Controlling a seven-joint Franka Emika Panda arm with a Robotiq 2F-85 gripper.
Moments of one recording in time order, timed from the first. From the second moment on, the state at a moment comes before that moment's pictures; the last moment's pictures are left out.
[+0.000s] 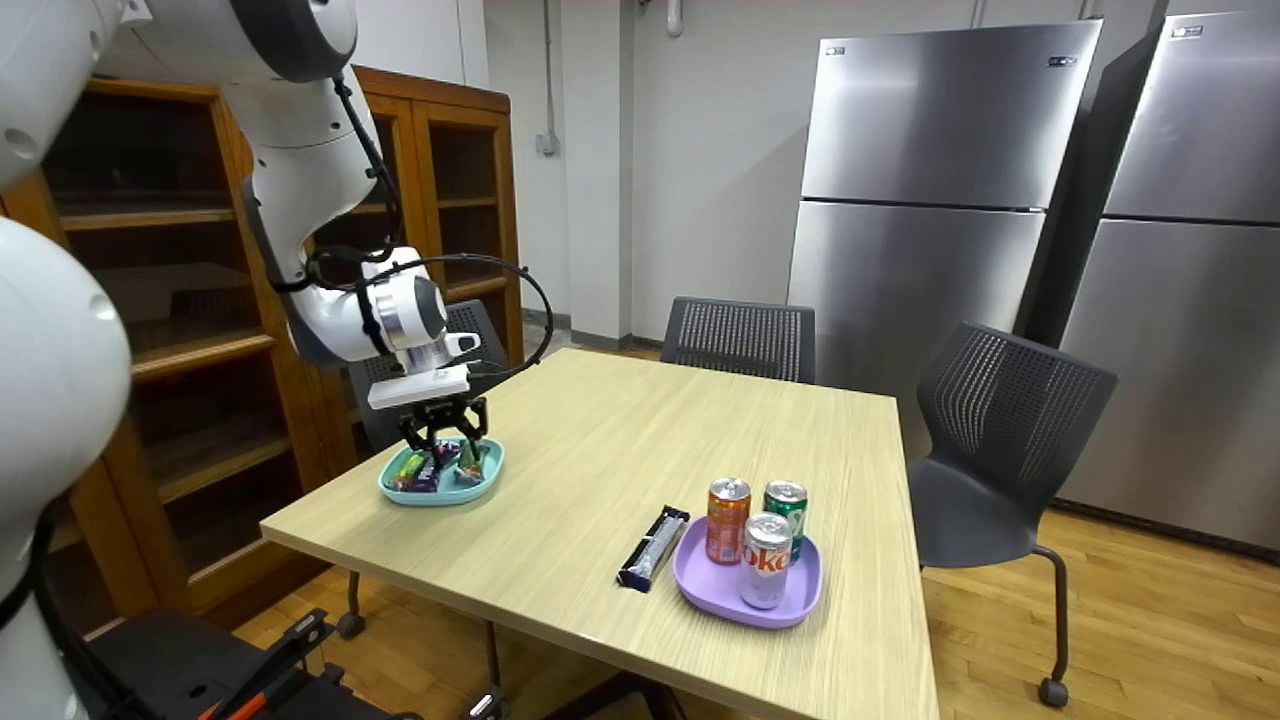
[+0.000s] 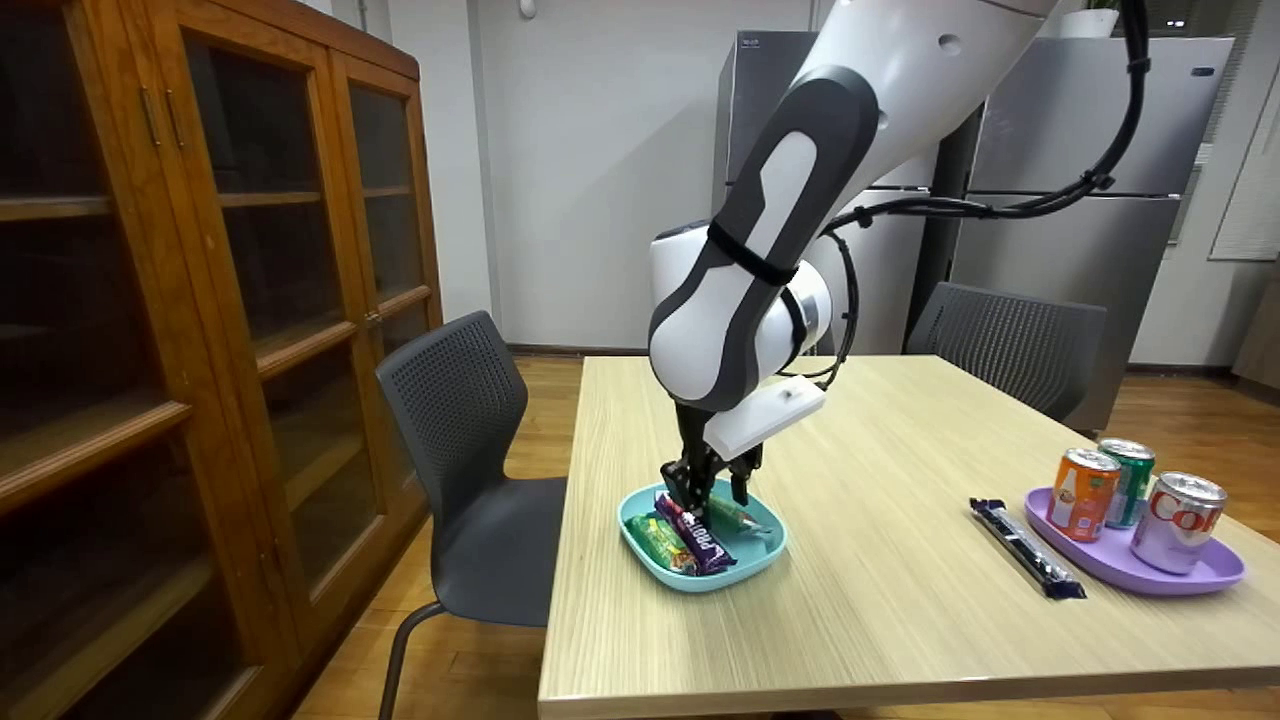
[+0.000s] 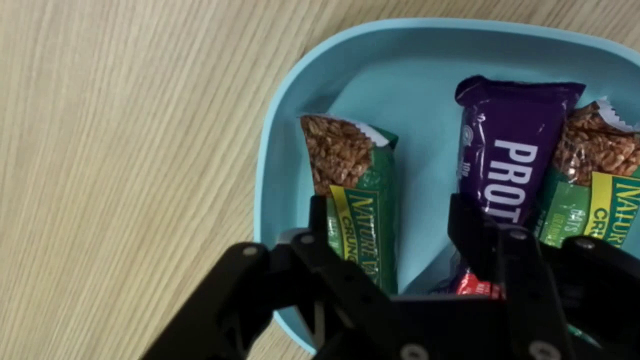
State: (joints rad) arm 0.46 0.80 -0.04 -1.82 -0.35 2.58 0.11
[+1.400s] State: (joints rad) arm 0.40 0.79 -0.11 -1.79 -0.34 2.58 0.23
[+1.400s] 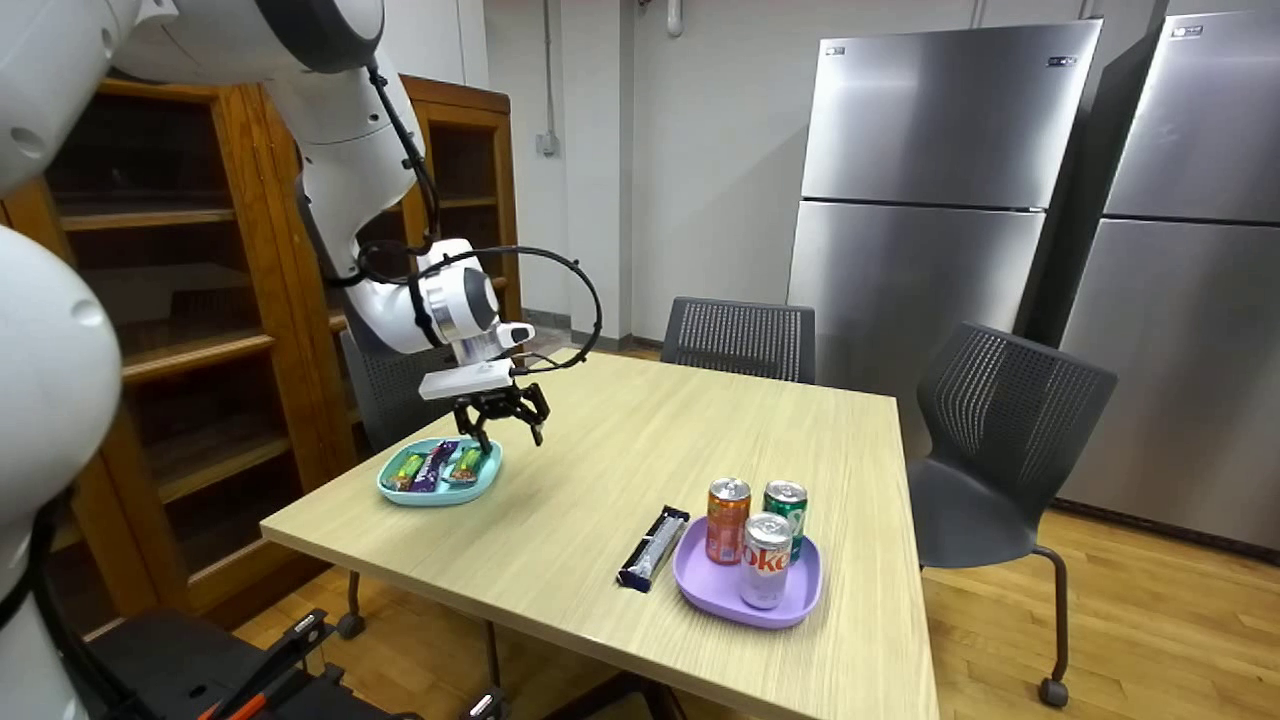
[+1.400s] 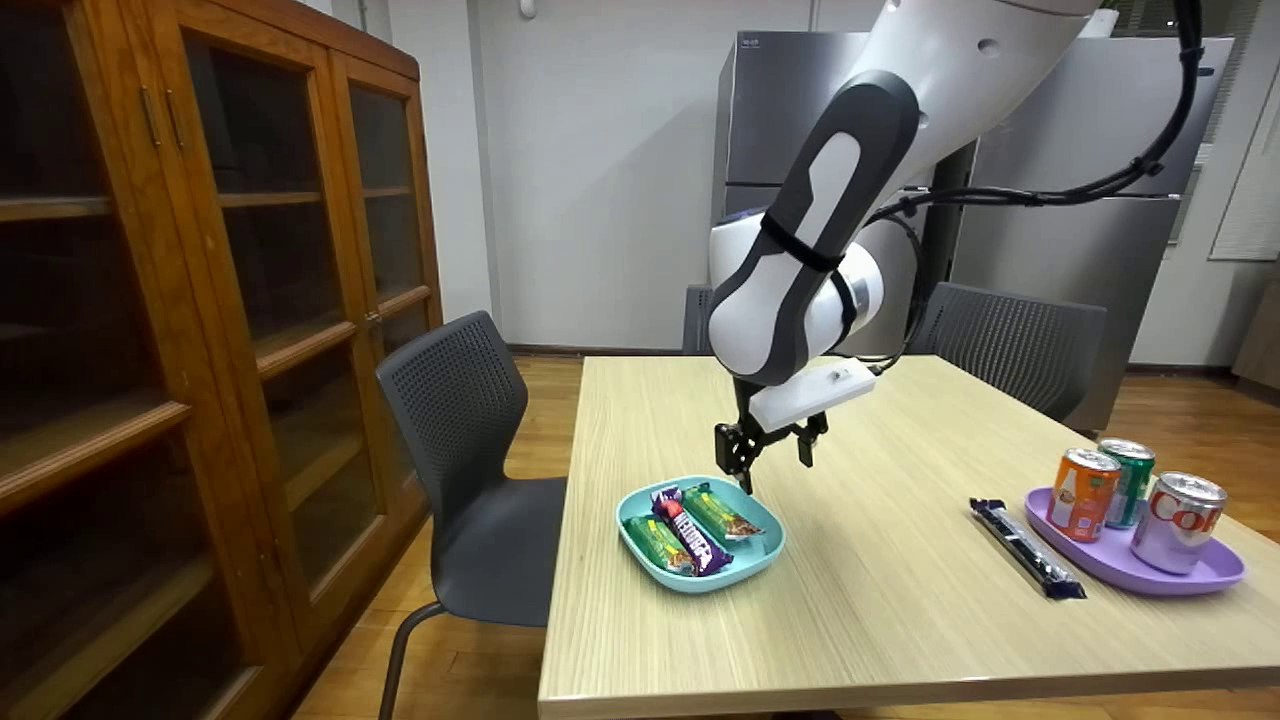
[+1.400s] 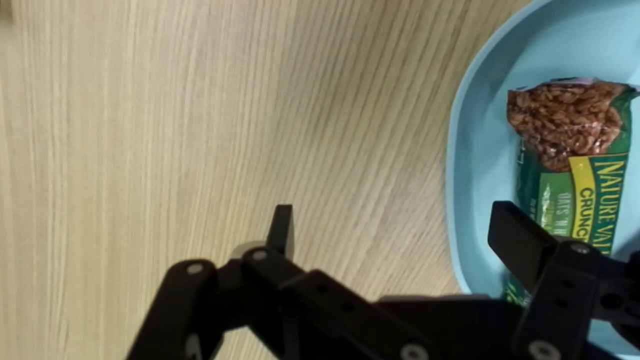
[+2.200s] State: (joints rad) arm 0.31 0.79 -0.15 -1.82 -0.23 2.59 0.32
